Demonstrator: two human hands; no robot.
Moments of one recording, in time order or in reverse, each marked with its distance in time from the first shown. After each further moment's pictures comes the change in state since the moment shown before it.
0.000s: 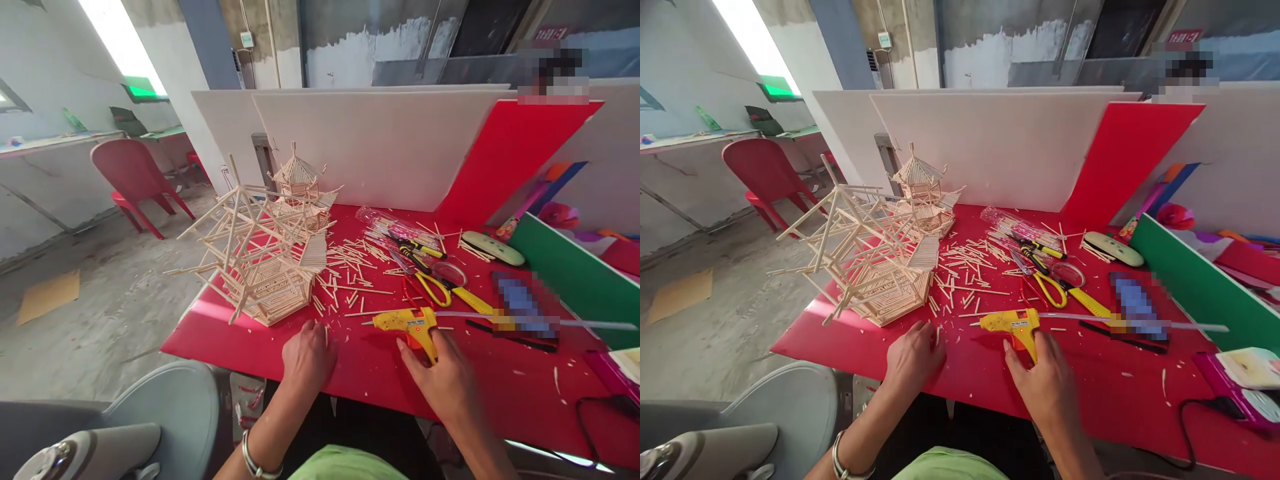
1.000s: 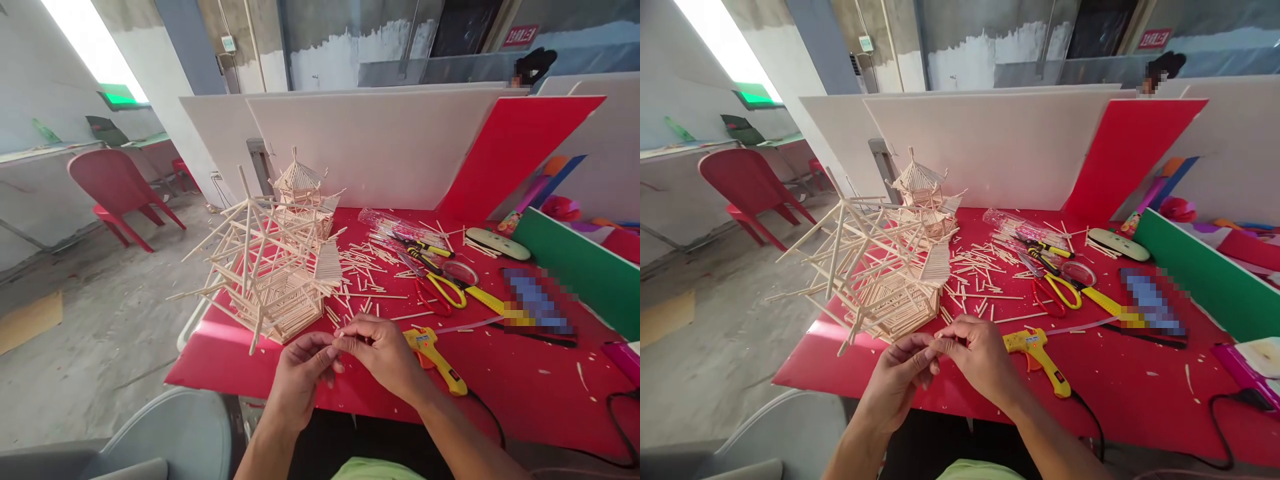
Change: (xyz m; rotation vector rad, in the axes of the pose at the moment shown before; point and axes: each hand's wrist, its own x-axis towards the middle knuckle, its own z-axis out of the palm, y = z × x) left_hand 0.001 -0.008 -0.058 -1.356 -0.294 -0.287; right_hand 0.061 -0.144 0.002 0.905 -0.544 -0.056
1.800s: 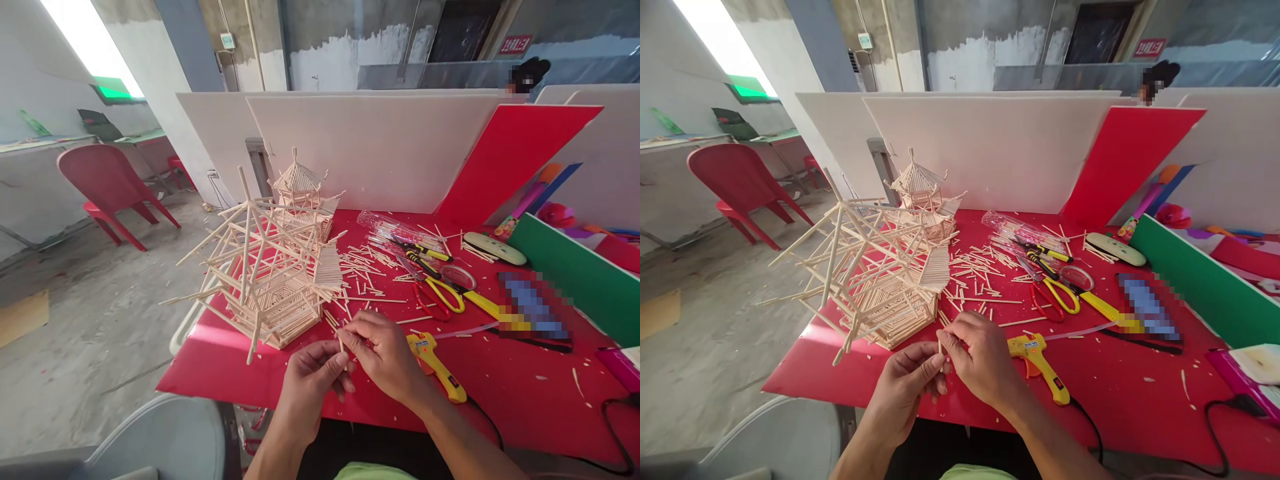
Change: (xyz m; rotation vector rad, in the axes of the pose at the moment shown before) left_hand 0.000 -0.006 0.008 -0.007 -0.011 -0.040; right_hand 0.006 0.002 -0.006 -0.247 0.100 -0.108
